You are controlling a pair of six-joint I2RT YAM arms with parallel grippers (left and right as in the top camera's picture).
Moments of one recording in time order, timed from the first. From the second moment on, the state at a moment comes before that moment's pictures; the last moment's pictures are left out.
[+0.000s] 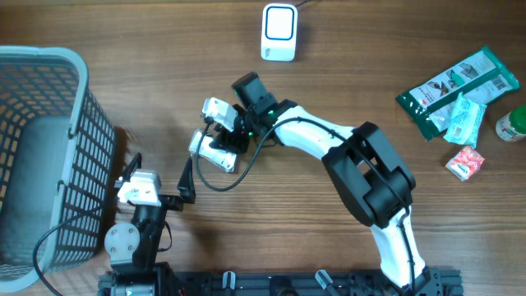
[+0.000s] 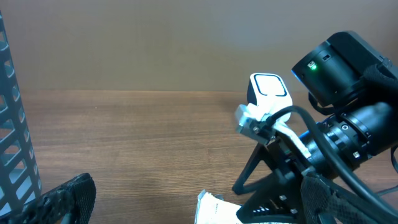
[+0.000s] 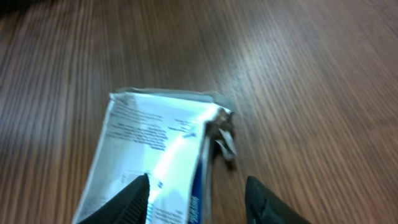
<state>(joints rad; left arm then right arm) 0.08 0.02 0.01 -0.05 0.21 -0.07 0.69 2.22 1.46 -0.20 -0.59 -0.44</state>
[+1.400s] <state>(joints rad) 0.08 0.02 0.01 -0.05 0.21 -0.07 0.46 2.17 1.53 -0.46 -0.36 -0.30</state>
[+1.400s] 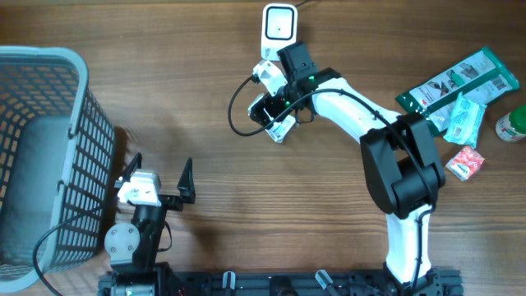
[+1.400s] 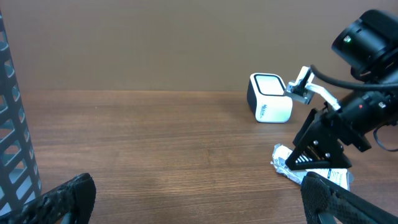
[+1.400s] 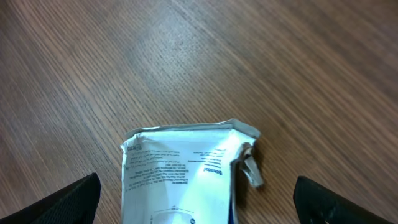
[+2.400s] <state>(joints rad) 0.08 0.02 0.01 -0.05 0.21 -0.07 0.53 2.20 1.96 -1.03 -0.22 -0.24</state>
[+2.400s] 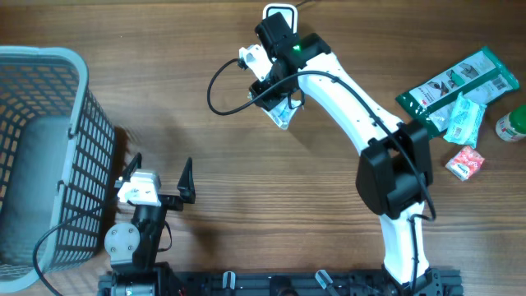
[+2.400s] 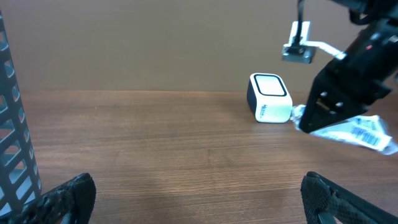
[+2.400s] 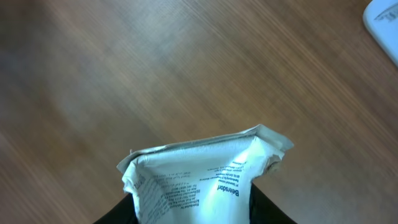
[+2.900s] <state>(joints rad) 0.08 0.02 0.01 -0.05 0.21 -0.07 0.48 2.09 1.97 -1.28 -0.68 -0.45</state>
